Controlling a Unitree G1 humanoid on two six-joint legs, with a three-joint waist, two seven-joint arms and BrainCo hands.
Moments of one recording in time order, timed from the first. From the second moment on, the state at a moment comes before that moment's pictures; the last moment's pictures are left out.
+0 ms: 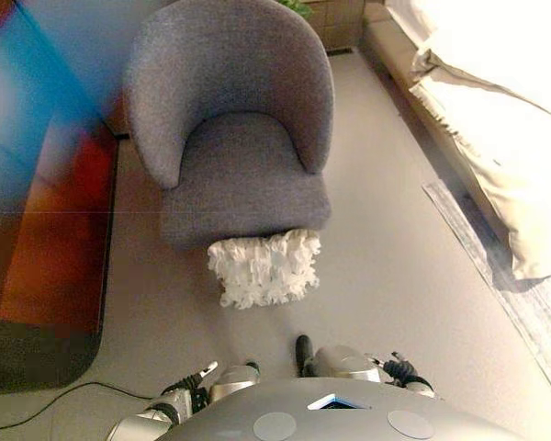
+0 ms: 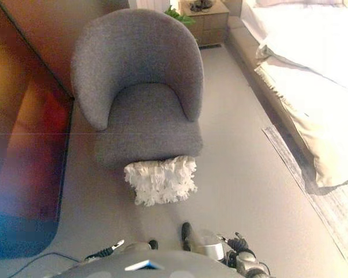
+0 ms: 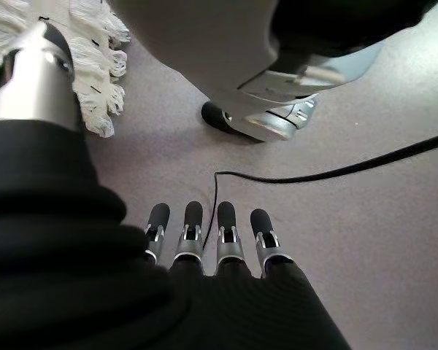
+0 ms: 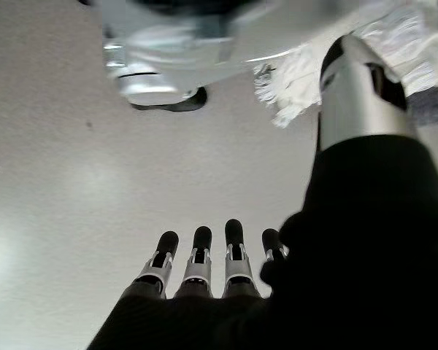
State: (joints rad) left arm 0.04 0.20 -0.17 1.33 -0.47 0.13 0.14; right arm 0.06 -0.19 0.24 1.25 0.35 -0.05 -0.14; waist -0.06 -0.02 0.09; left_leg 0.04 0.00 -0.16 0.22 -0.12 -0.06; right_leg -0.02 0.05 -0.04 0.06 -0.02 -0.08
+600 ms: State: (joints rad) left arm 0.04 0.20 -0.17 1.32 -0.46 0.14 0.18; right arm 0.03 -0.19 0.22 1.30 0.35 0.03 -0.12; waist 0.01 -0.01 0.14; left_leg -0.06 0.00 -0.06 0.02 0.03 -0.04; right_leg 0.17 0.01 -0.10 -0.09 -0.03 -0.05
